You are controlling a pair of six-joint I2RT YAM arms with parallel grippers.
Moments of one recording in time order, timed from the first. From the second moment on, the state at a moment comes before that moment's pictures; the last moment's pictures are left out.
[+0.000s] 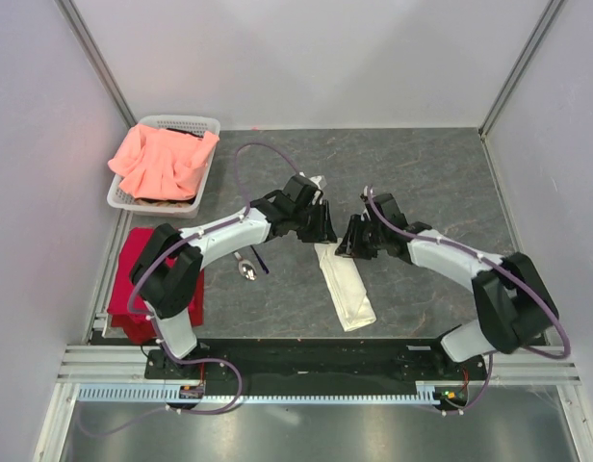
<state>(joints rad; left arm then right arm) -0.74 1.77 1.24 -0.27 0.24 -0.67 0.51 1.41 0.78 -0.21 -0.25 0.68</state>
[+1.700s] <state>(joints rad) -0.66 1.53 1.08 -0.25 0.11 -0.68 0.53 1.58 0.90 -0.20 -0.29 0.51</state>
